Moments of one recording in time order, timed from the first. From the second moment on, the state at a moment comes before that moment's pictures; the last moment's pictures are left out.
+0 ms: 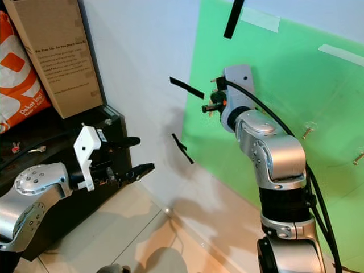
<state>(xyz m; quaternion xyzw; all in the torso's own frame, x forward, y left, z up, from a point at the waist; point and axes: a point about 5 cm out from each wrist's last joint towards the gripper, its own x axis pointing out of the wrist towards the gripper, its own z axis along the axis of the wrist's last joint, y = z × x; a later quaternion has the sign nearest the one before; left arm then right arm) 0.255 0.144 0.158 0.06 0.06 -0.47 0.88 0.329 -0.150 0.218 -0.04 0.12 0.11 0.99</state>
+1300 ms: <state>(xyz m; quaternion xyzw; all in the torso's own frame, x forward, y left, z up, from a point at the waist) 0.257 0.136 0.157 0.05 0.05 -0.48 0.88 0.321 -0.158 0.200 -0.02 0.15 0.09 0.98</state>
